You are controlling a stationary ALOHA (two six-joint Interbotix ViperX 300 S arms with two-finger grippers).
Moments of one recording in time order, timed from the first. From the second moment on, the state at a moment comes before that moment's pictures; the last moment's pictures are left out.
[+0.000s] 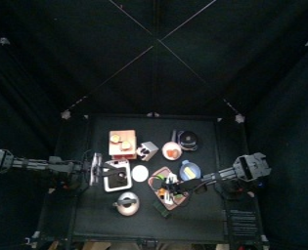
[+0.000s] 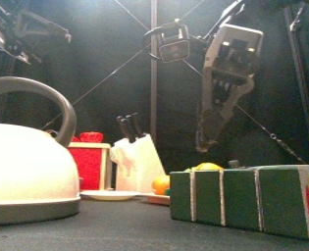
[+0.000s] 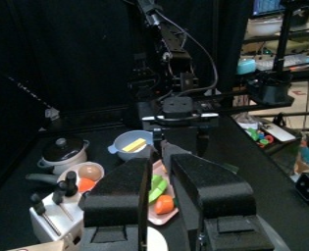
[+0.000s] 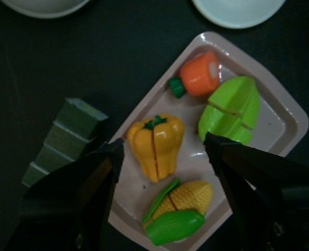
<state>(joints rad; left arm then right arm) 0.00 -0.92 1.24 0.12 -0.40 0.01 0.18 0.04 0.47 -0.27 0.59 0.61</state>
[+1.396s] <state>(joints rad) 0.01 -0.92 1.24 0.12 -0.40 0.01 0.13 0.22 0.39 -0.48 0.51 1.55</state>
